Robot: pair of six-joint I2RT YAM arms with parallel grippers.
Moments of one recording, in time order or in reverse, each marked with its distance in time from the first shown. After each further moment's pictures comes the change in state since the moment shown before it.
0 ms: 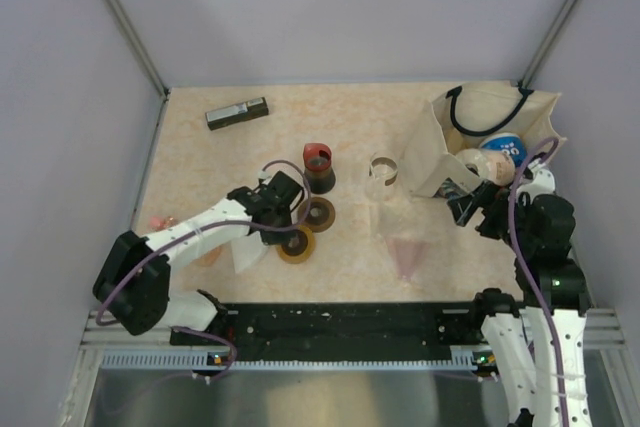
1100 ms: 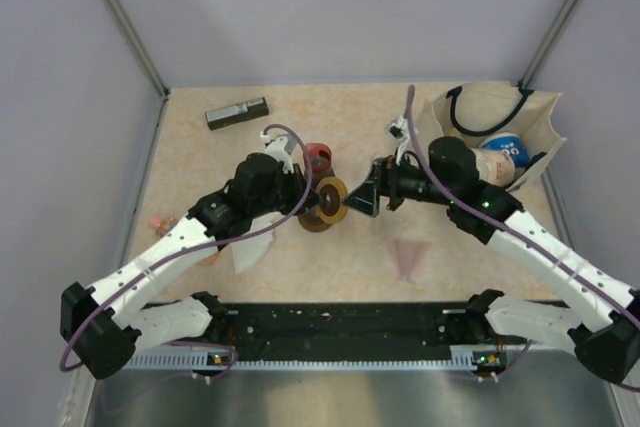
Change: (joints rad) left arm -0.033 -0.334 0.050 0.371 0.260 0.132; right arm 0.723 0.528 0.225 0.489 -0.240 0.098
